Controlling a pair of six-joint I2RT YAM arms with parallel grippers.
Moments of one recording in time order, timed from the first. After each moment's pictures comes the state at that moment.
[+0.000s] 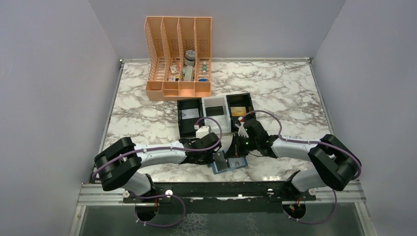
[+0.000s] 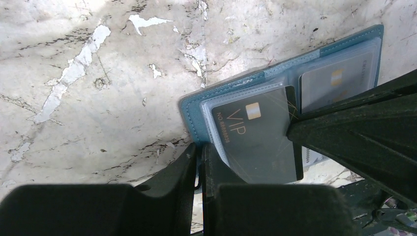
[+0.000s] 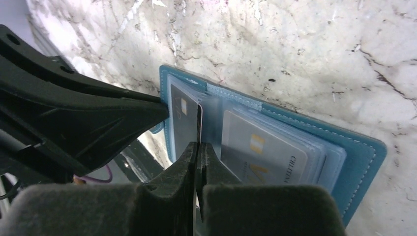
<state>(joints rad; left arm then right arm) -1.07 1.45 0.70 -0.34 -0.20 -1.08 0.72 1.42 0.49 0.11 -0.44 0.73</state>
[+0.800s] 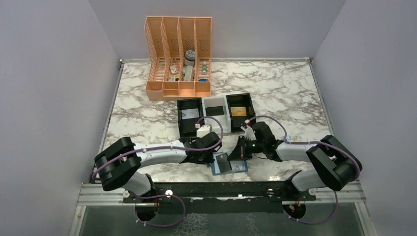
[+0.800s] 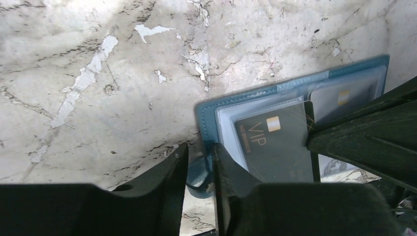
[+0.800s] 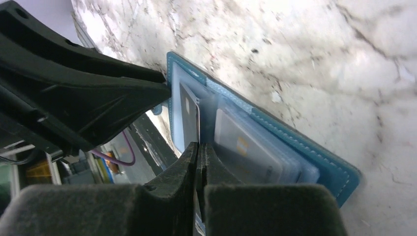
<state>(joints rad) -1.07 1.46 0.72 -0.36 -0.21 -1.04 0.60 1.42 0.36 0.29 -0.64 0.77</state>
